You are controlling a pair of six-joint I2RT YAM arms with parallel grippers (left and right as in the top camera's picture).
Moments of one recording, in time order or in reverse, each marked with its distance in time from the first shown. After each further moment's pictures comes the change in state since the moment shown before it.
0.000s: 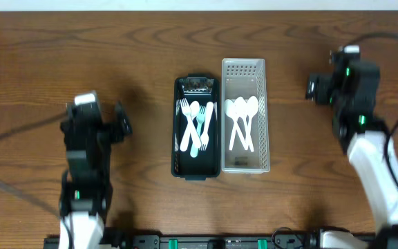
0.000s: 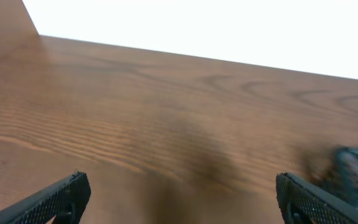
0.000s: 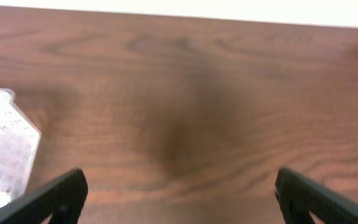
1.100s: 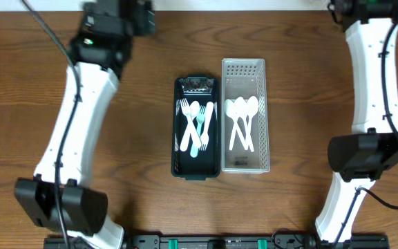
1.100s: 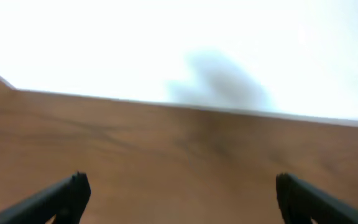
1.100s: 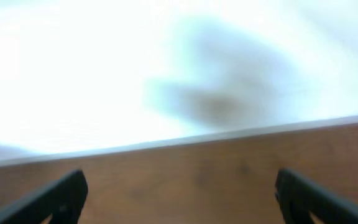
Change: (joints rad) left arm -0.126 0.971 1.340 -0.568 -0.169 -0.003; right arm 0.109 0.814 1.569 -0.628 -0.023 0.266
